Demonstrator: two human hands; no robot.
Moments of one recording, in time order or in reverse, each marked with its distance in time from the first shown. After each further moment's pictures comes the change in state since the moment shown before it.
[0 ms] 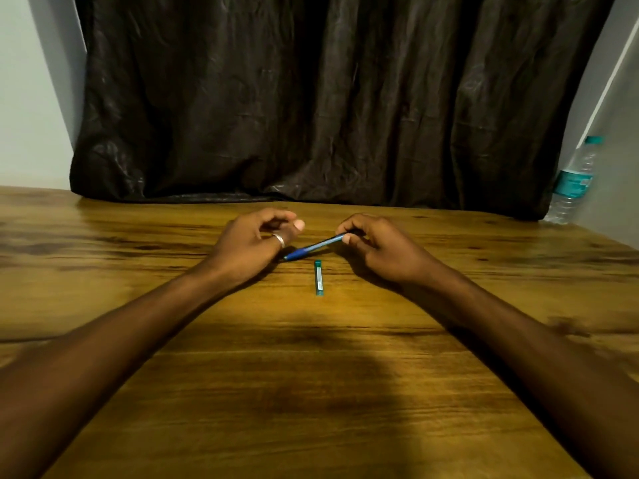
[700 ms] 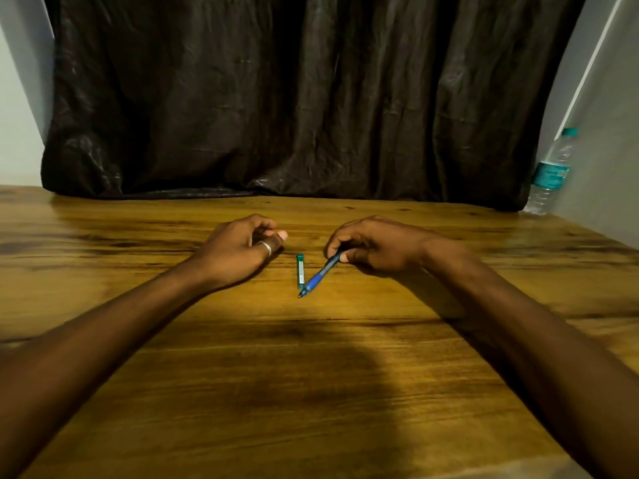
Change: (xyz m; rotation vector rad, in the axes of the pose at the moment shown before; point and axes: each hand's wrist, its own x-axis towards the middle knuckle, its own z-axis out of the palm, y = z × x) left_hand 0.004 -0.013 0.006 0.286 -0.130 -0.032; right_hand -0.003 0.008 -0.034 -0.148 -0.467 -0.047
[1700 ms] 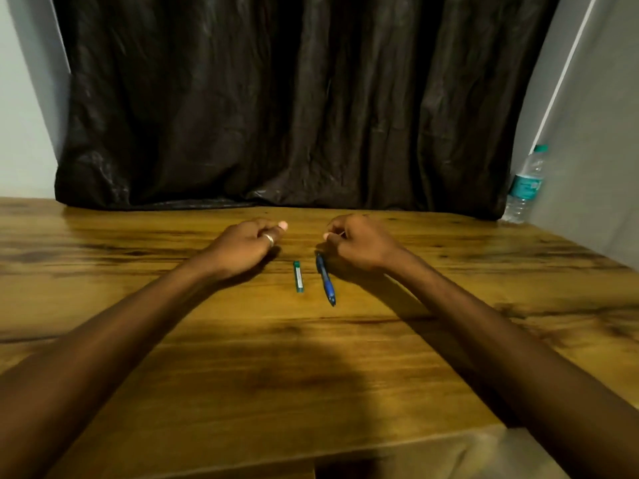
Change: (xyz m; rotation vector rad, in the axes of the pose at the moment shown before) left_hand -0.001 0.034 -0.017 -0.153 -0.099 -0.147; right_hand 0.006 -0.041 0.007 0.037 0.404 0.359
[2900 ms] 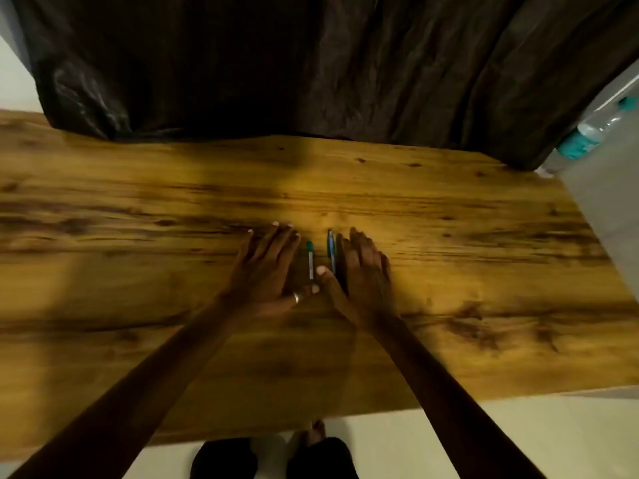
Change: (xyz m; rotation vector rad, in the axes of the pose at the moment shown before) left_hand -0.040 0.015 -0.006 0.715 -0.458 0.047; right_hand -0.056 -0.032 0.002 -0.169 -0.267 0.245
